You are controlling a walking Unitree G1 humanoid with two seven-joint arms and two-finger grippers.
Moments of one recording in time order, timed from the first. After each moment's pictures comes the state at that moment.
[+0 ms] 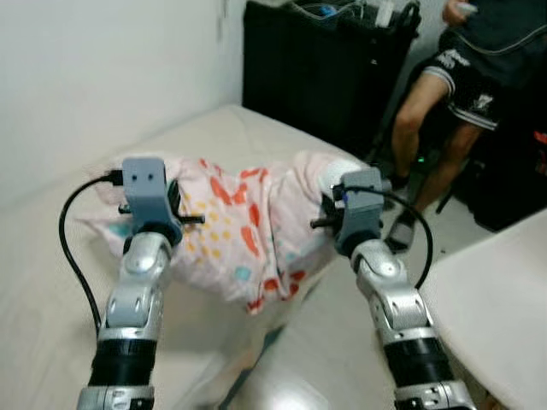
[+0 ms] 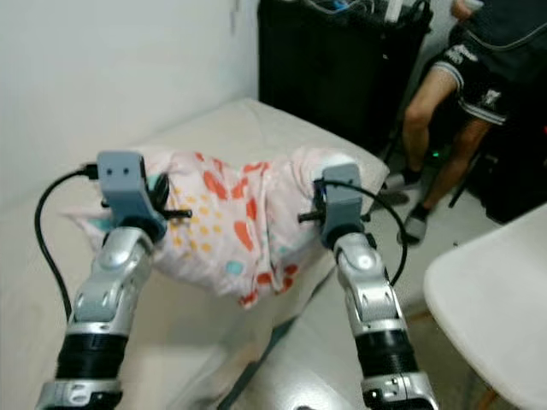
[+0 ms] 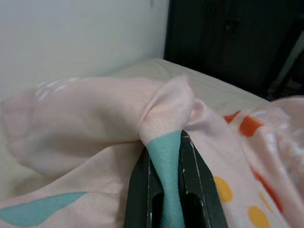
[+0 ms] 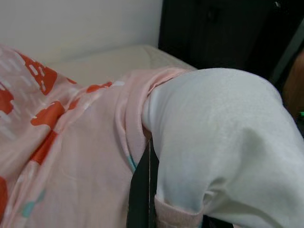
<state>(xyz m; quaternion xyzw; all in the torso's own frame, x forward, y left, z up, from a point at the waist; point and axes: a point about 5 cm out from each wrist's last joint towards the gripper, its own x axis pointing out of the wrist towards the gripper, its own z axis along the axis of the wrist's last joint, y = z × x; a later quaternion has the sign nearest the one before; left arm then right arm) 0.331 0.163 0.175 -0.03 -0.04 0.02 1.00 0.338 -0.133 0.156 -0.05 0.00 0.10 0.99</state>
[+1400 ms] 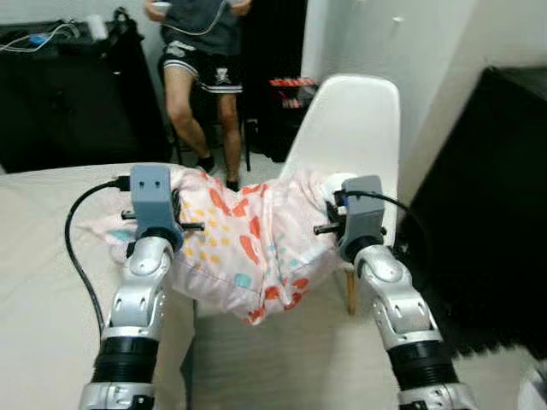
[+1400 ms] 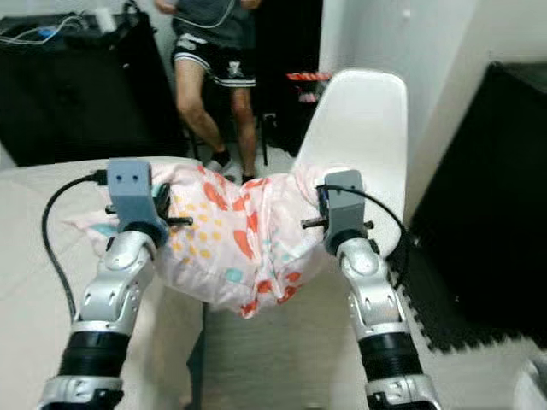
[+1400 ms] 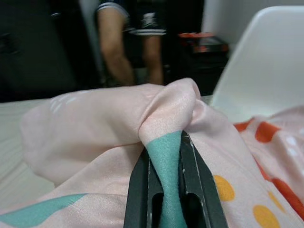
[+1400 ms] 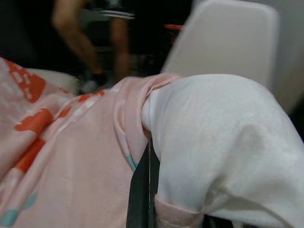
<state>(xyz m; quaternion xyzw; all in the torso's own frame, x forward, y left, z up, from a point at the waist) 0.333 0.165 0.161 0.00 -0.01 0.02 1.00 0.333 -0.140 0.141 -0.05 0.03 0.08 1.00</state>
